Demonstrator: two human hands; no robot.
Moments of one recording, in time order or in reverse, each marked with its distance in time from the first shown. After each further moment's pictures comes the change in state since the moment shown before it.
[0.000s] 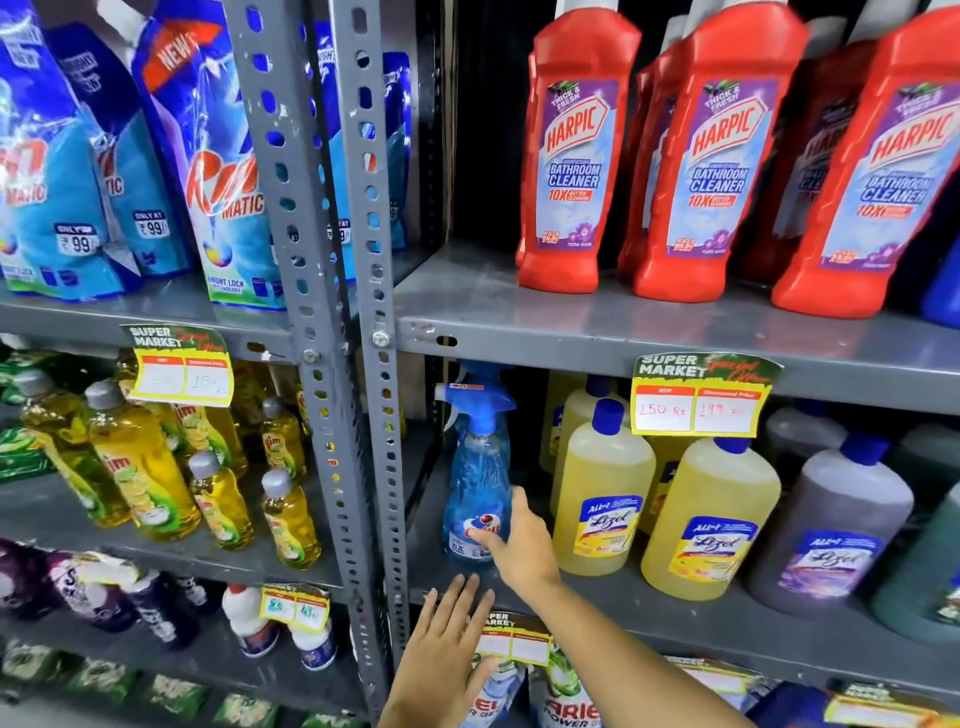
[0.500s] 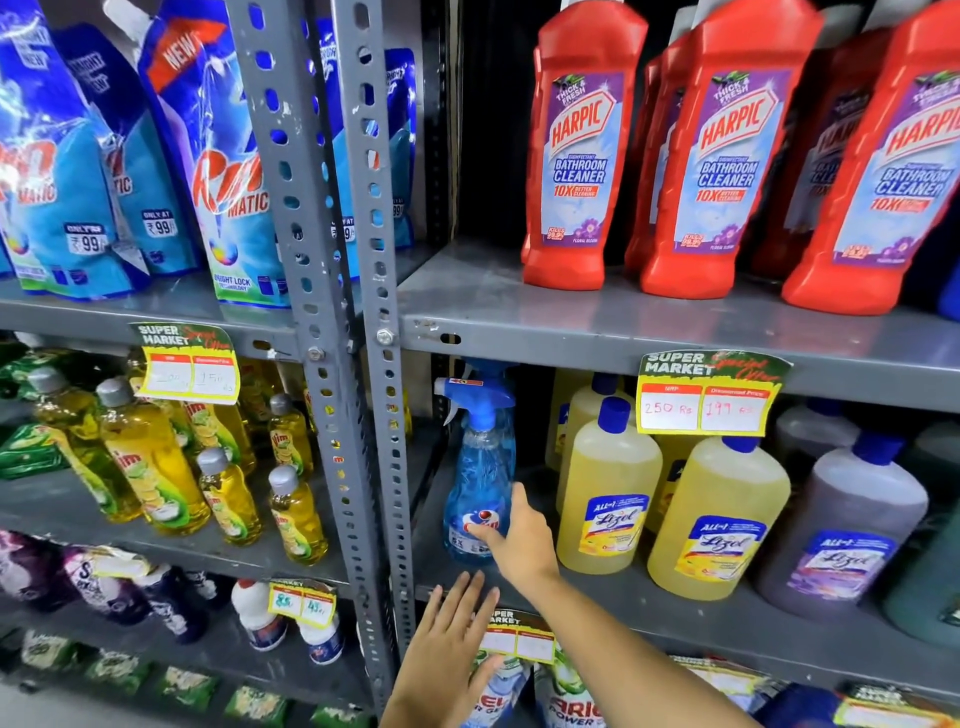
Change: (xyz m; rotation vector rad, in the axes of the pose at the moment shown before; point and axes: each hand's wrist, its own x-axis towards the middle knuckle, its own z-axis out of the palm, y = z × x) left_hand 0.000 0.002 -0.005 0.006 -0.087 0.015; right_hand 0.003 -0.003 0.007 -0.020 0.015 0.003
